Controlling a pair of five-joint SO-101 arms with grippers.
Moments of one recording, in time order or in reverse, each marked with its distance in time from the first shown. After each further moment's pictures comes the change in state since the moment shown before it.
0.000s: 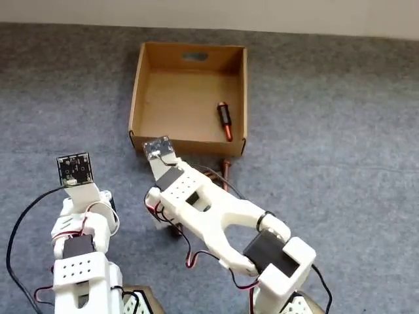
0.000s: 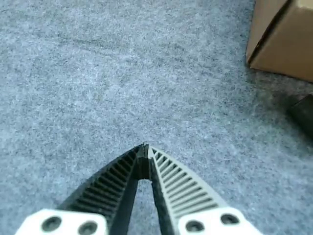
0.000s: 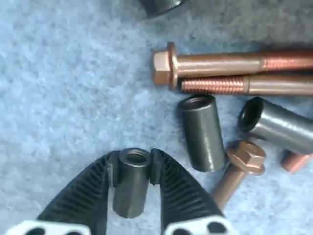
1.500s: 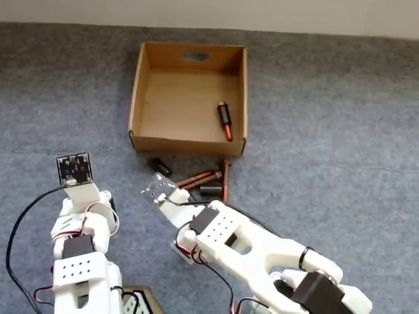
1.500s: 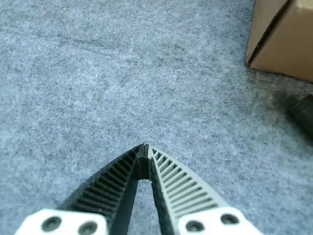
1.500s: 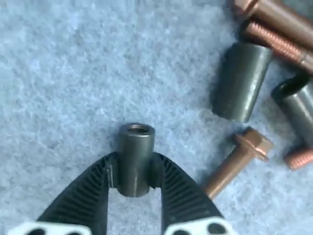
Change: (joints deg) left arm 0.0 0.0 0.0 0.0 0.0; right arm -2.8 -27.8 33.2 -12.8 25.0
